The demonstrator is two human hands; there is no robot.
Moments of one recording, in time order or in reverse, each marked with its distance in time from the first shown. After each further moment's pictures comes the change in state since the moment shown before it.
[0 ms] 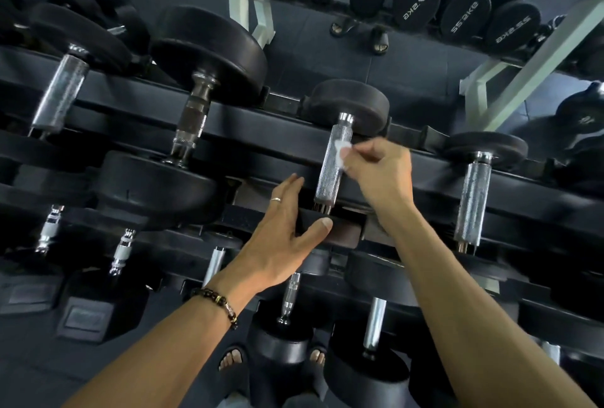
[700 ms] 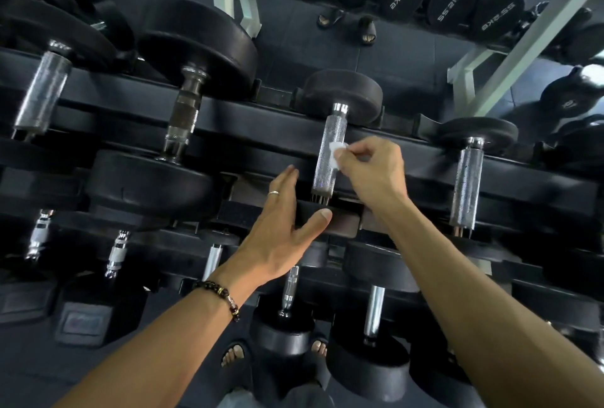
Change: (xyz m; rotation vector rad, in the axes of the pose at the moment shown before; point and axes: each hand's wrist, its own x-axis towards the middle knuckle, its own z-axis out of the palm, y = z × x) left_hand 0.000 -0.003 -0.002 0.027 -0.026 0.025; right_hand -0.016 -0.004 0.000 -0.119 0.000 0.014
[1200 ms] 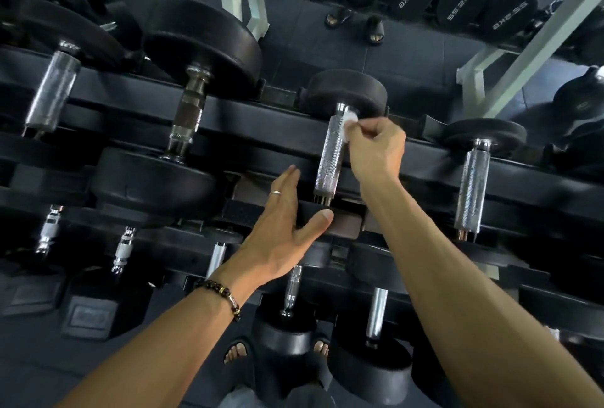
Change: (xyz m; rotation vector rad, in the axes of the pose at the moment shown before) left_hand -0.001 0.000 0.002 -0.011 0.007 -0.021; right_hand 0.033 -0.012 0.016 0.236 0.181 0.142
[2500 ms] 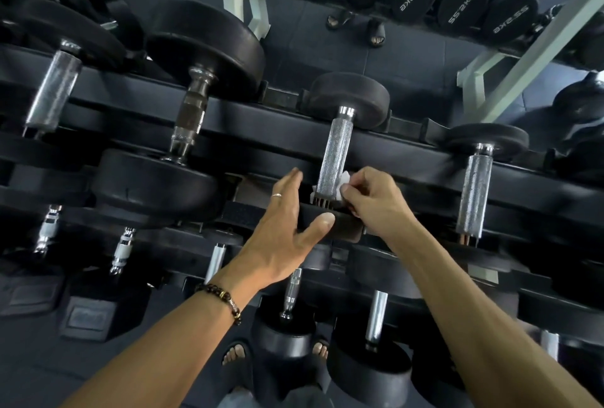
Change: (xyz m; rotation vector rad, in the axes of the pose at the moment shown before) left_hand 0.004 -0.003 -0.001 0.022 0.022 0.041; right_hand -0.030 0.043 -0.036 -0.347 -0.424 -0.026
